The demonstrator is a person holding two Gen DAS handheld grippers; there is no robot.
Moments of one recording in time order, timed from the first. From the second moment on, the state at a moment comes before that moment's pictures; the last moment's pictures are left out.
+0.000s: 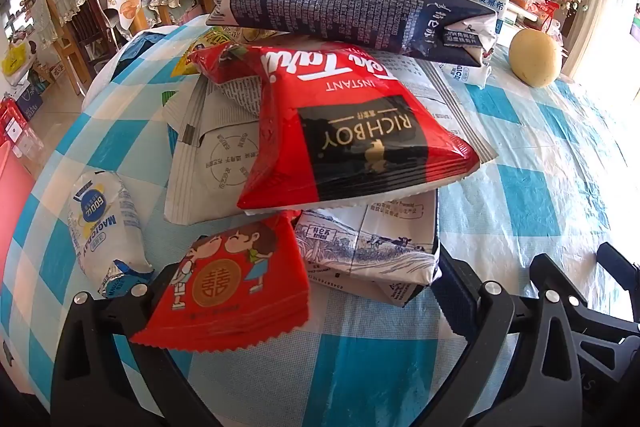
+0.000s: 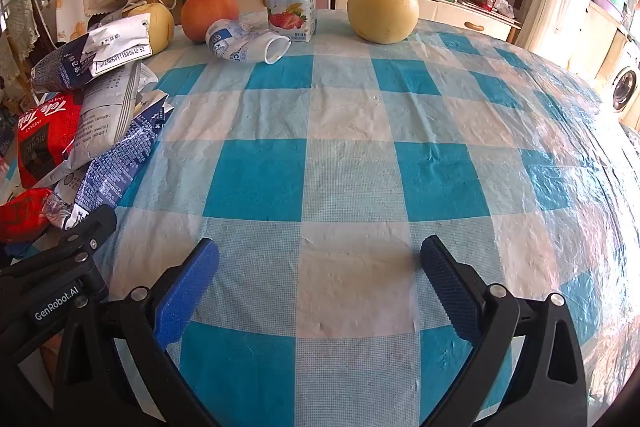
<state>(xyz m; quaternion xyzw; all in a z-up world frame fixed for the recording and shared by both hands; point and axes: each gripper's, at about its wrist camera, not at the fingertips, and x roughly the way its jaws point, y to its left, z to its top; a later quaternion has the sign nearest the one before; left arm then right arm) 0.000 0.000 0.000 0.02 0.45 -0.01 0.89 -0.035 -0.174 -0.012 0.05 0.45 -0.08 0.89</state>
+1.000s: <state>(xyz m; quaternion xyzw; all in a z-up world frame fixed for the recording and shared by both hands) -0.129 0.057 0.117 -0.01 0.31 -0.07 0.95 -0.159 -0.137 0.105 0.04 0.30 -0.14 0.94</state>
